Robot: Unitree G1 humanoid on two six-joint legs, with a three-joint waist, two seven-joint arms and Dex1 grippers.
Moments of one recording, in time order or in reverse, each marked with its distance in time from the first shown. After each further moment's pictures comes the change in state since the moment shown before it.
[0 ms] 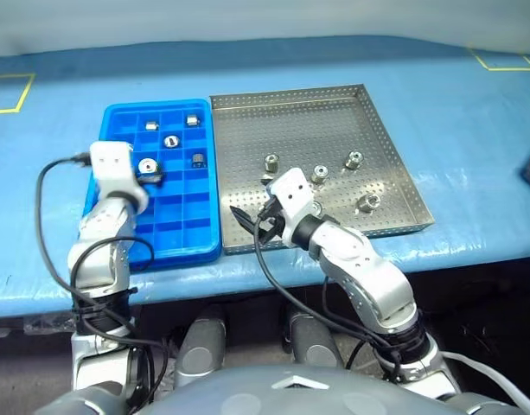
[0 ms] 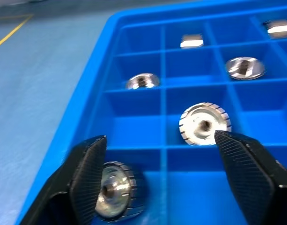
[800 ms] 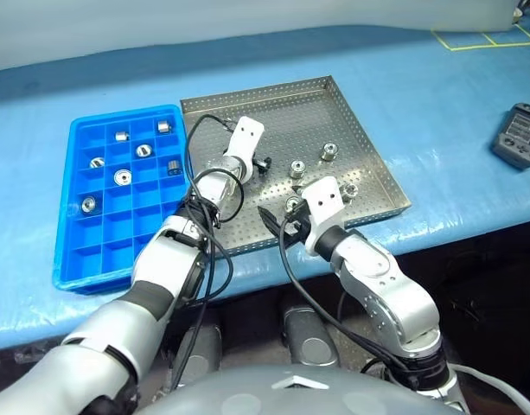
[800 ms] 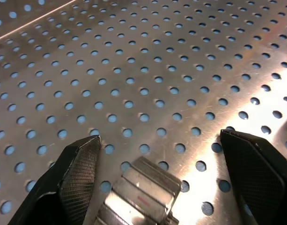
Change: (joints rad) left arm -0.653 -0.248 -0.264 1.331 0.142 -0.430 0.043; right arm 0.135 -0.015 -0.088 -0.100 -0.003 0.031 -0.094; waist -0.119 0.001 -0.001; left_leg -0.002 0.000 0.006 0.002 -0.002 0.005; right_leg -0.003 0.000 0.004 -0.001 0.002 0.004
